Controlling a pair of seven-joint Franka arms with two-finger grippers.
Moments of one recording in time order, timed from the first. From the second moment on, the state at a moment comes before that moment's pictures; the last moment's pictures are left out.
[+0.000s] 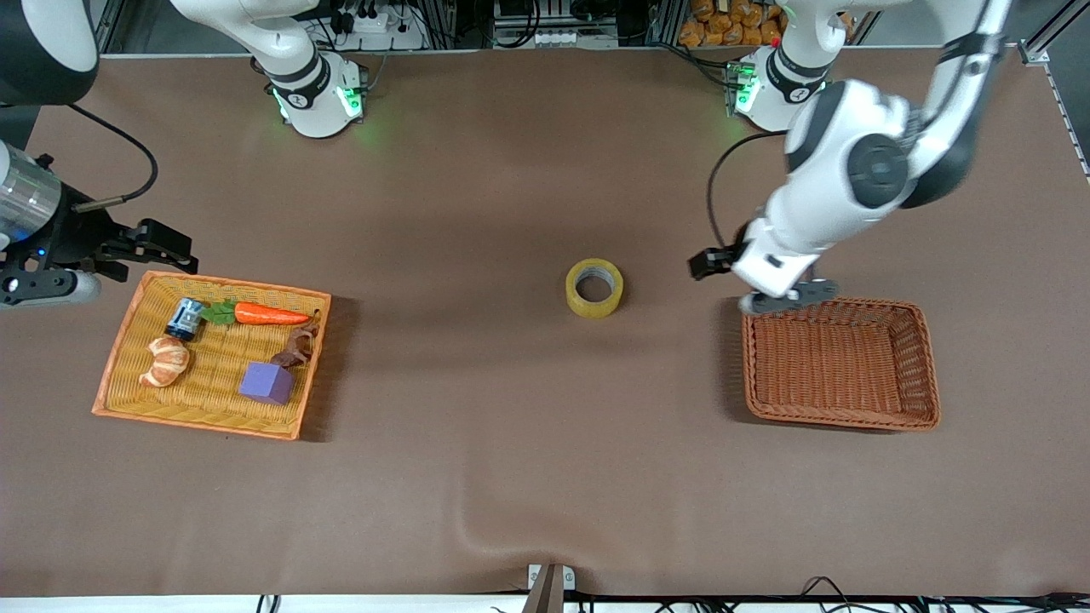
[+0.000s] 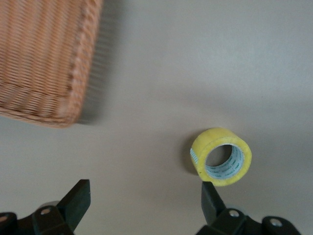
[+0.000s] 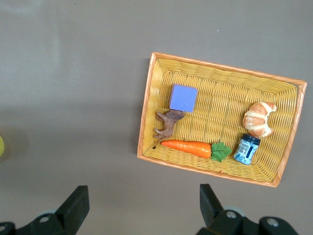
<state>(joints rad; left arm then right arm) -0.05 0.17 -0.41 -1.99 -0.12 2.10 -0.60 0.13 0.12 -0.09 -1.50 0.08 1.59 -0.04</state>
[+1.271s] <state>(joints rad) -0.31 0.59 -0.41 -1.94 0.21 2.44 -1.06 0.01 0.01 -0.10 -1.53 0.05 1.52 0.11</state>
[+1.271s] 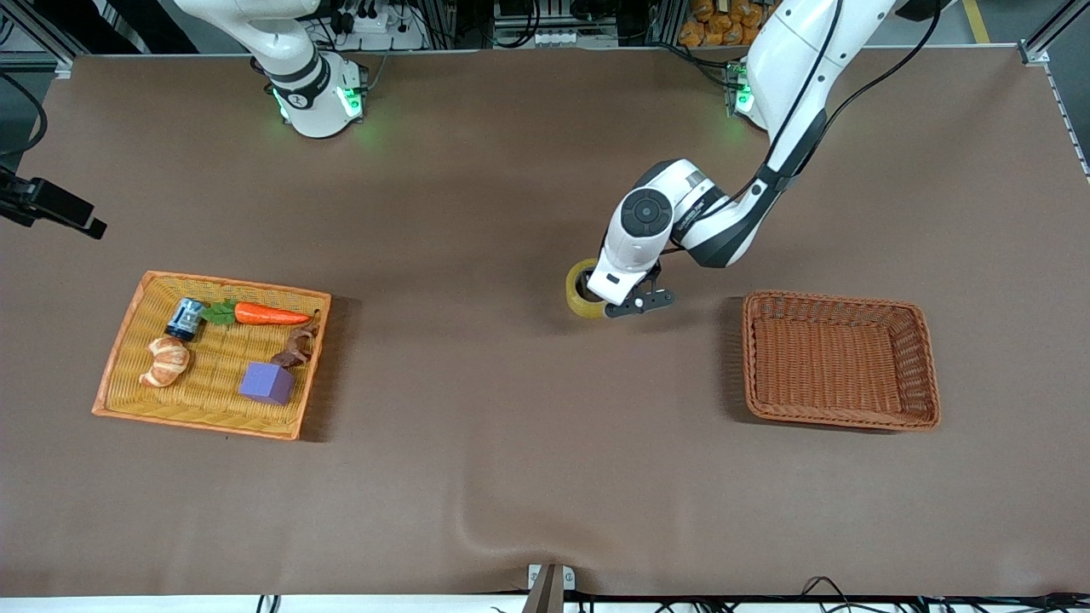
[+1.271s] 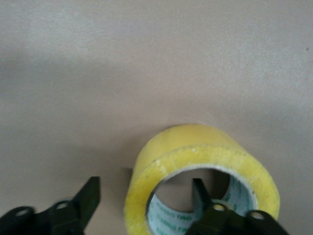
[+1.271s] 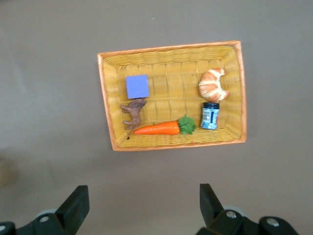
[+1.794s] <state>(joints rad) -0.30 0.61 -0.40 -1.87 0.22 2.42 -1.10 0.01 0.01 -0.08 -1.53 0.09 1.55 0.11</state>
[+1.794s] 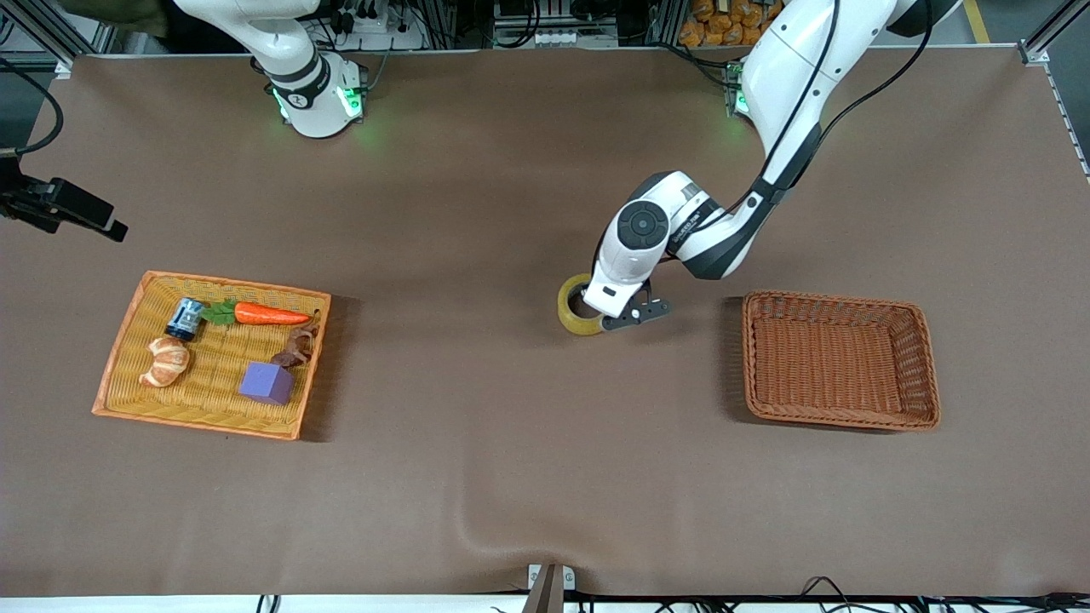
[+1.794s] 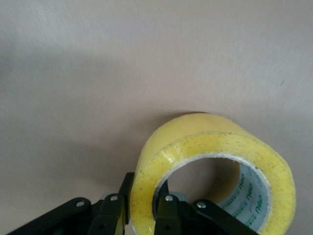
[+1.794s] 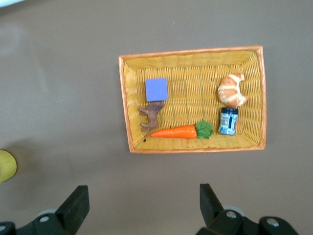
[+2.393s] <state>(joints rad) -0.07 0.38 -0.42 -1.84 0.22 2.33 -0.99 0.06 0.01 -0.08 -1.53 0.03 1.56 0.11</state>
